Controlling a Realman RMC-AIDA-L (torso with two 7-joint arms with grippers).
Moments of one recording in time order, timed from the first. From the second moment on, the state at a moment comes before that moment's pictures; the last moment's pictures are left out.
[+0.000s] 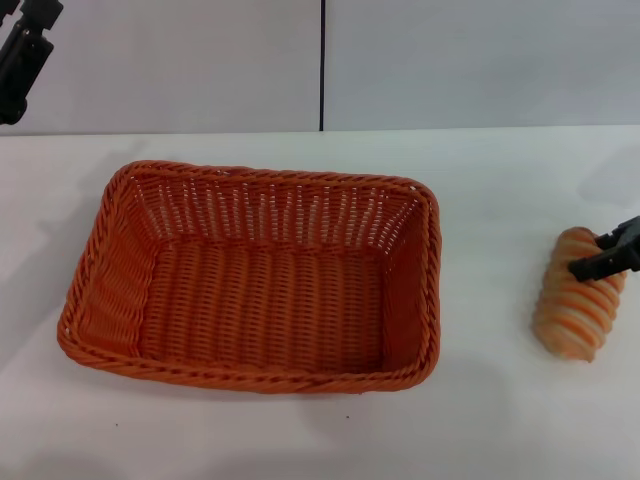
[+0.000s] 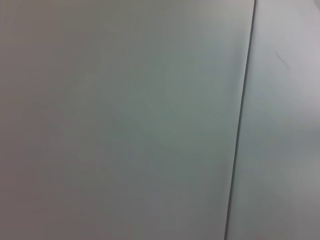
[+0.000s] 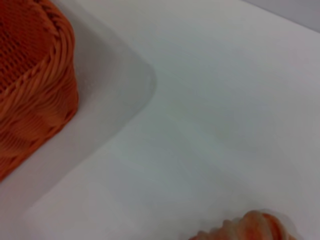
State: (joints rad) left arm -0.35 -2.06 0.75 0.31 1.00 1.71 -0.92; right arm 0.73 1.92 -0.82 -0.71 -2.61 -1.47 1.98
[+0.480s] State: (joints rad) left arm -0.35 -2.06 0.75 0.31 1.00 1.72 -0.93; right arm 0.72 1.92 -0.83 -0.72 -2.61 -1.48 1.98
